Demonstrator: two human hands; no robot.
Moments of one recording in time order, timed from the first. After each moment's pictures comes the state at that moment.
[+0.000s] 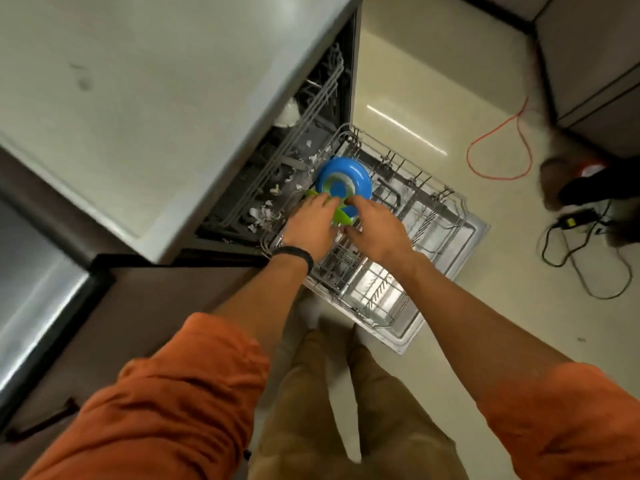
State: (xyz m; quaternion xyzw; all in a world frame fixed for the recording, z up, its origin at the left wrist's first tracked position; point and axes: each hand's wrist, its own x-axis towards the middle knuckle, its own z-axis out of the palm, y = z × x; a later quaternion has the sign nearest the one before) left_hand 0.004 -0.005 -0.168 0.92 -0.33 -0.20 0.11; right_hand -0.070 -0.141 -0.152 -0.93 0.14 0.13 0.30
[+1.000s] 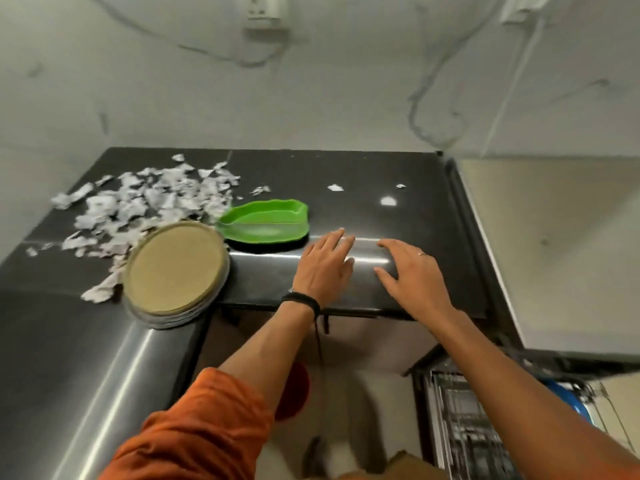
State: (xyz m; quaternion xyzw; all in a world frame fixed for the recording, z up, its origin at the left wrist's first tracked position) left_hand -0.119 0.547 0.043 0.97 0.08 0.19 0.12; right_hand -0.046 0.361 0.077 -0.90 -0.36 -0.04 0.23
